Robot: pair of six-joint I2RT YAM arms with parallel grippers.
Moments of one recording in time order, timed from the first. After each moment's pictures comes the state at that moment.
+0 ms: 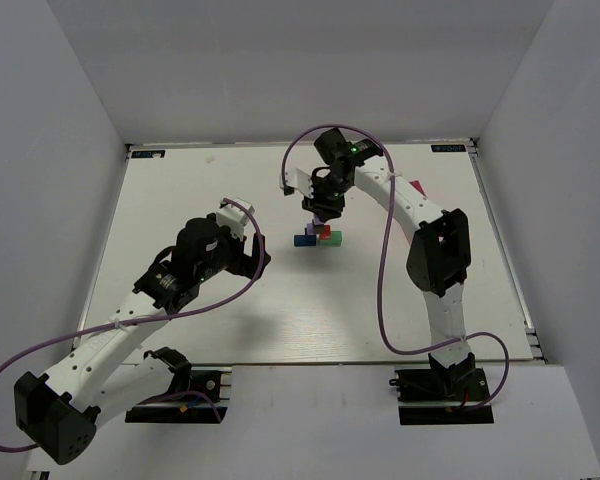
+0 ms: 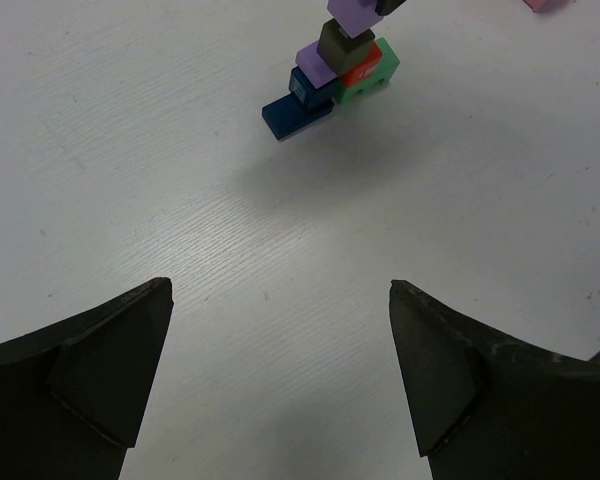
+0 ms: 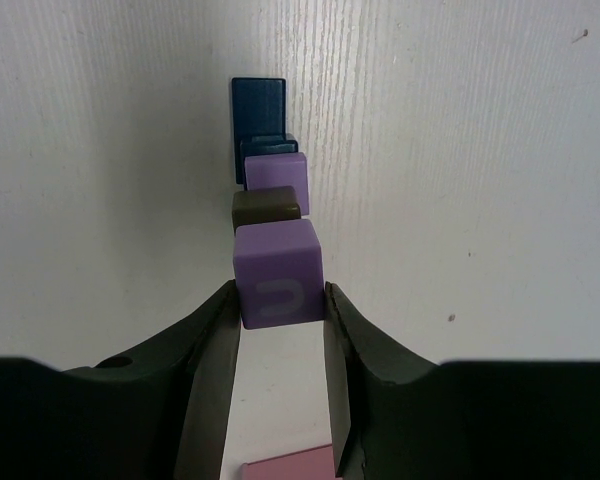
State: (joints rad) left arm -0.58 0.91 0.78 -0.34 0.04 -0.11; right arm 0.58 2.12 2.04 -1.12 -0.36 -1.03
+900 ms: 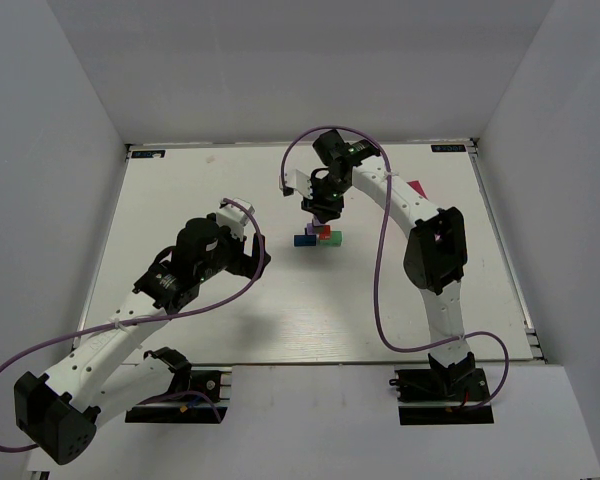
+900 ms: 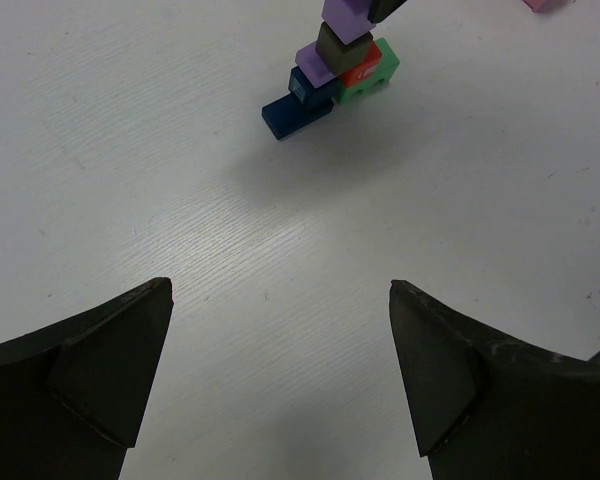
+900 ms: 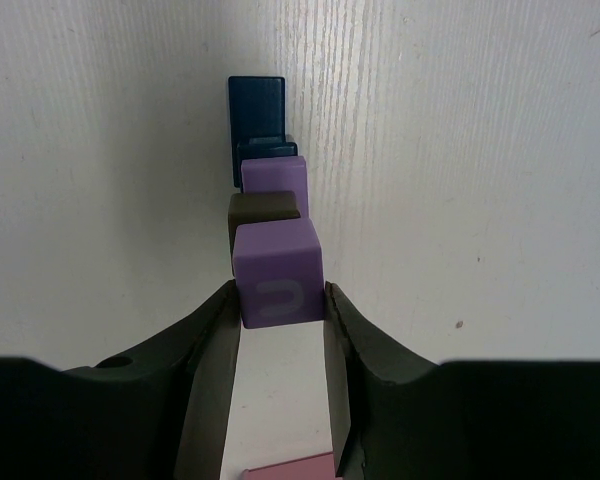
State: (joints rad) left arm -0.58 0.91 0.78 -0.34 0.04 -0.11; right arm 0.58 2.15 2.05 -1.13 -0.36 -1.02
